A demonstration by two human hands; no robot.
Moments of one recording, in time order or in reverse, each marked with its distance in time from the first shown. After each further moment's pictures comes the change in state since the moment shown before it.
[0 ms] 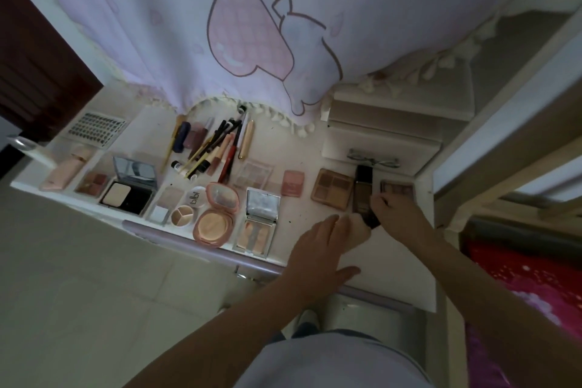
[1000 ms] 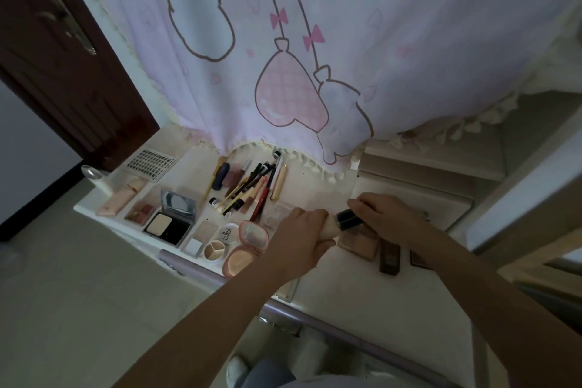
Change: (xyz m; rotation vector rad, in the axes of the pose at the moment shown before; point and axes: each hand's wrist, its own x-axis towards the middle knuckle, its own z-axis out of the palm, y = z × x) left_hand 0.027 -0.045 -0.099 0.054 0.095 -0.126; right_hand 0.017 -0.092 -0.028 -0.092 -0.183 -0.424
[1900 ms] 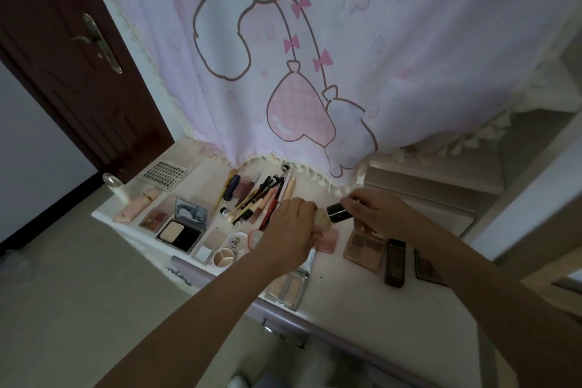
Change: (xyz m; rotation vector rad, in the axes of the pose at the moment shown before) left_hand -0.012 -0.004 -0.028 0.197 0.203 0.089; right_hand 0.005 -0.019 -0.008 0.016 -0.013 -0.175
